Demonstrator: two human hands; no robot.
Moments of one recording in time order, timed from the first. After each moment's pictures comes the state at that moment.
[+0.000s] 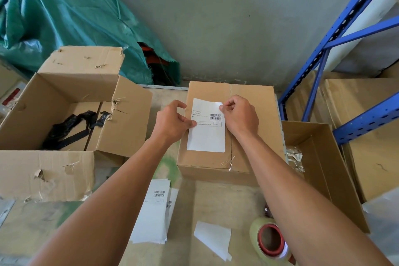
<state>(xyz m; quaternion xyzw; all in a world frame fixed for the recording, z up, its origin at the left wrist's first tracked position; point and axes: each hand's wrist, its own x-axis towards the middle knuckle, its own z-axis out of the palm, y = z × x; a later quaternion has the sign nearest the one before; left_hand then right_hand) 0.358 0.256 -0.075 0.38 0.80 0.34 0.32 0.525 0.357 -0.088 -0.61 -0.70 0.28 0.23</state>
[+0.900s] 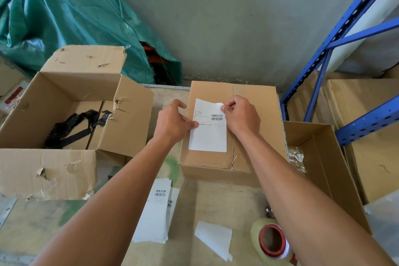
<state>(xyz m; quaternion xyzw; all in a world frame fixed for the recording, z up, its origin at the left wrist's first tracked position) 0.362 0.254 -0.073 0.37 0.82 0.32 0.30 0.523 0.360 -0.092 -0.62 -0.71 0.27 0.20</state>
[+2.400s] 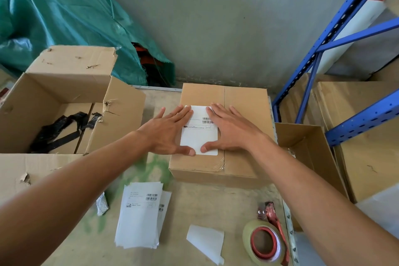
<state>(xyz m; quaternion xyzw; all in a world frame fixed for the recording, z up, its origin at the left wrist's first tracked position) 0.332 0.256 -0.088 0.74 0.64 -0.11 0.16 0.552 0.360 -0.078 -0.31 -0.93 0.13 -0.13</state>
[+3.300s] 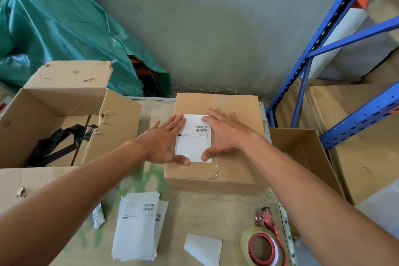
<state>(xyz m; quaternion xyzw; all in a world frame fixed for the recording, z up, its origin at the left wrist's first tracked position) 0.337 0.259 -0.087 0.72 0.65 -0.10 0.21 0.551 0.369 -0.063 -0.34 -0.91 0.19 -0.14</state>
